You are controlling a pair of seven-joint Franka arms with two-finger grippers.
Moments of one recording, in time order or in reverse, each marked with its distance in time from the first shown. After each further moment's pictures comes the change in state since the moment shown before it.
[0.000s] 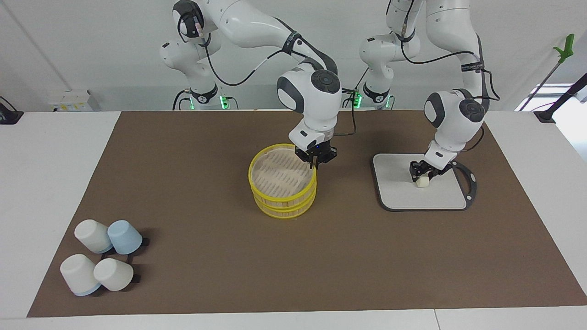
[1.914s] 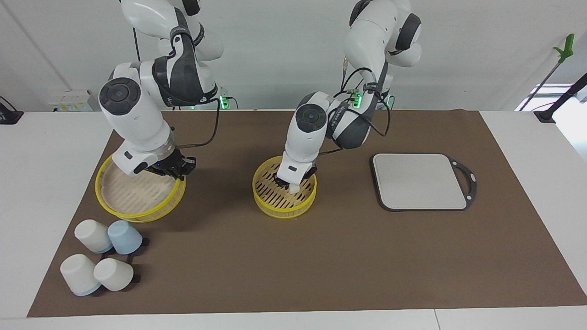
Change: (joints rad) left arm -0.707 0.520 -0.014 0.951 -0.094 -0.475 -0.985; right arm -0.574 -0.188 -0.010 -0.087 0.003 -0.243 -0.744
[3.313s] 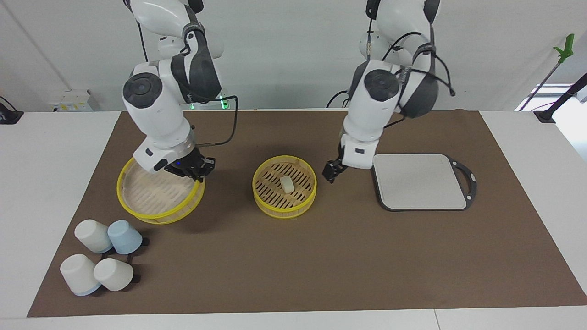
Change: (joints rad) left arm 0.172 -0.298 0.130 -0.096 0.009 -0.191 0.020; right arm 0.116 -0.004 0.013 -0.014 0.047 0.120 0.189
